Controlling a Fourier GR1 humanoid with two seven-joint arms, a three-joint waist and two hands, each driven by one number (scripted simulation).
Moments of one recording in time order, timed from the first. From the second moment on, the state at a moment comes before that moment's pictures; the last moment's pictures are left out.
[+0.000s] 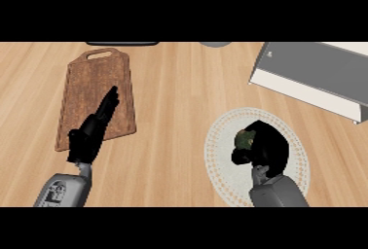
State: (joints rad) left arm -0.18 0.16 -0.10 -1.43 -0.05 0.05 0.02; right arm -0.20 -0.01 0.29 -1.49 1.07 -0.09 1.05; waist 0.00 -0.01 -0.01
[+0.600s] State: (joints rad) left arm -0.20 0.13 -0.11 -1.42 -0.08 0.04 0.02; right arm -0.61 -0.01 0.48 -1.21 0.85 -0.14 1.12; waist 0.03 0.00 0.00
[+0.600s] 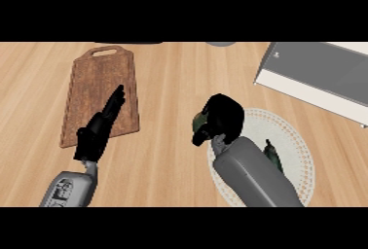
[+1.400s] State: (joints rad) left arm -0.18 0.14 -0.09 -1.44 -0.08 0.04 0.03; right arm -0.87 -0.01 0.42 -1.38 1.07 -0.32 1.19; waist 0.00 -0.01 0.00
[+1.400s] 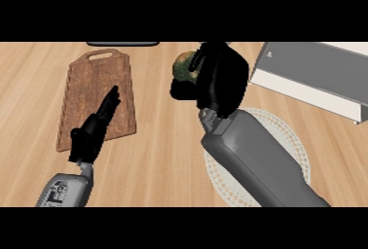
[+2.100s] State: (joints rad) left arm -0.17 0.14 -0.08 -1.44 -0.08 0.04 0.02; right arm -1.05 -0.04 0.20 -1.45 1.39 -0.14 1.21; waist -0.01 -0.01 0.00
